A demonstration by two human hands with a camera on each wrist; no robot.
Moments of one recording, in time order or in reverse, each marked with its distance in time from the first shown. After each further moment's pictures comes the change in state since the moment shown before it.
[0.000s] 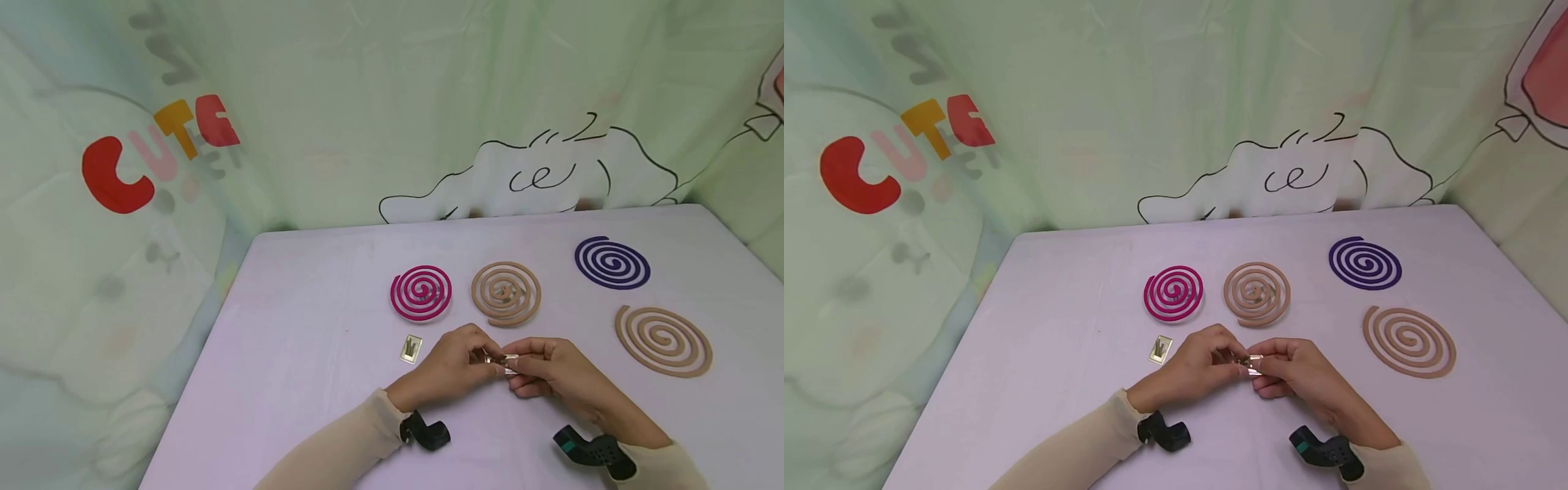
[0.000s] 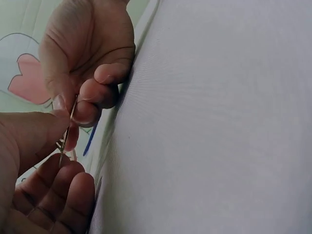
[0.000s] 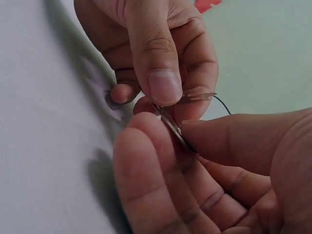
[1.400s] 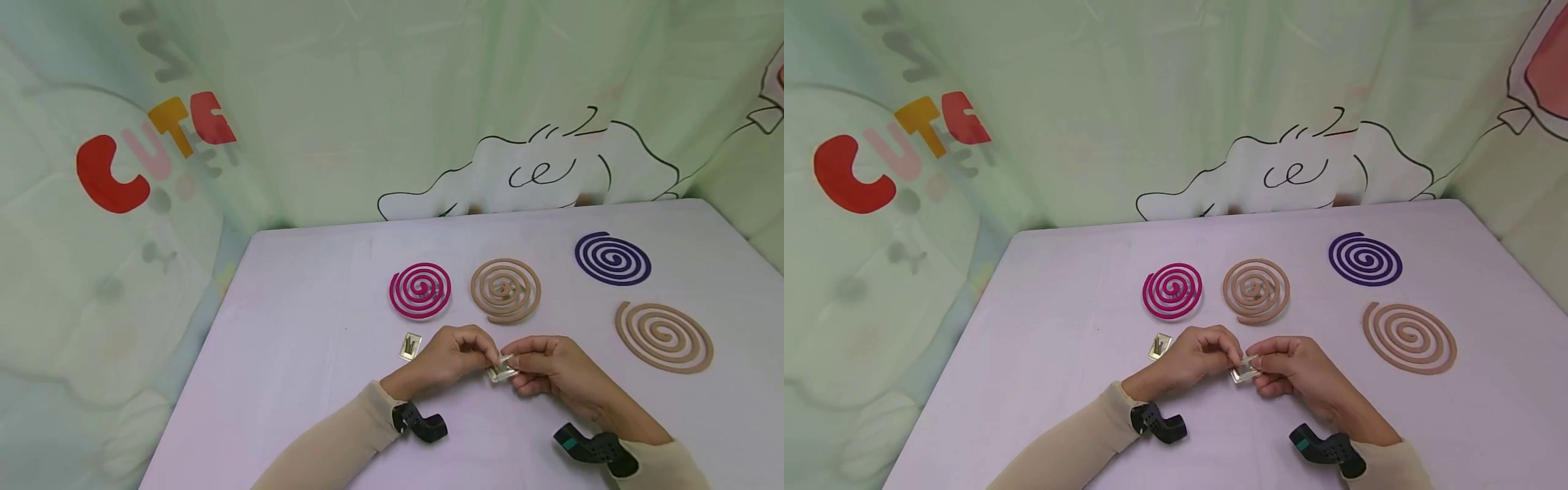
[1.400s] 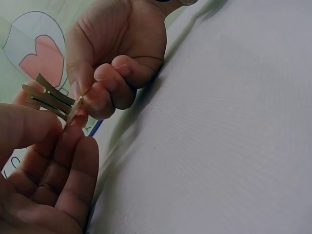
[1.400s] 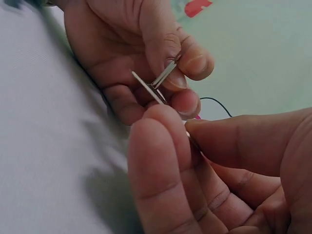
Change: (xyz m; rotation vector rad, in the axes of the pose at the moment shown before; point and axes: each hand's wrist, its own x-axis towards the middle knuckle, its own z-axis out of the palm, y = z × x) left_hand 0.000 -0.008 -0.006 -0.548 -0.069 -0.040; right_hand -0.002 0.000 -0.004 0.046 -0.019 -0.021
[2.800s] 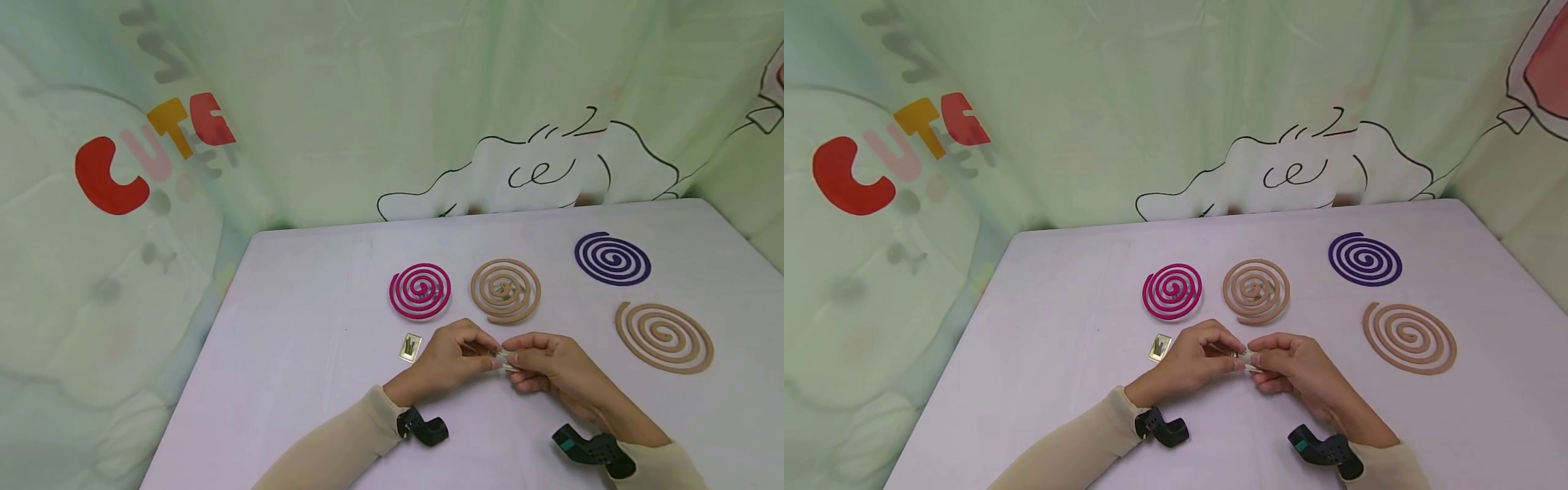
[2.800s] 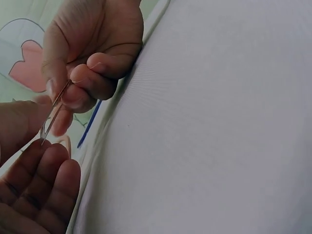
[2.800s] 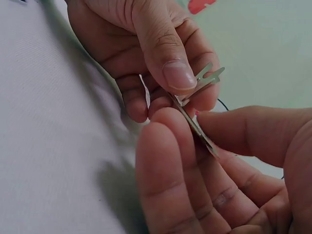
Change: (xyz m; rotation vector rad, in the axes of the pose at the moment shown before) left_hand -0.001 0.001 0.005 0.223 0.147 0.040; right_hand 0.001 0.000 0.004 0.025 0.072 -0.003
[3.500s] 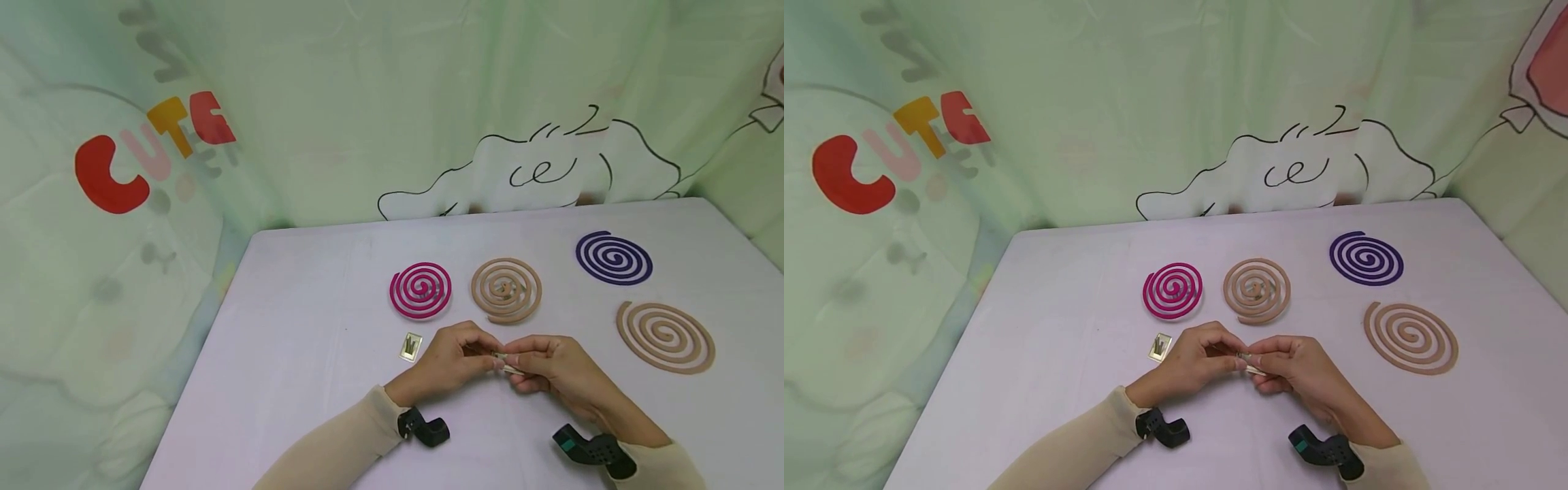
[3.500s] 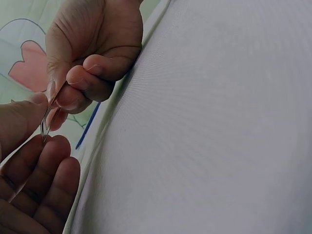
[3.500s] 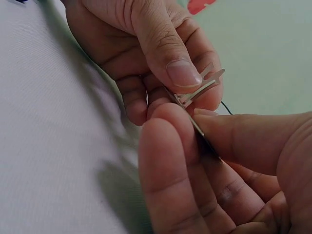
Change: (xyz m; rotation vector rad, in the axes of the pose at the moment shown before) left_hand 0.000 -0.001 0.001 -0.028 -0.024 0.006; right_hand 0.001 0.002 0.000 -0.008 -0.017 -0.007
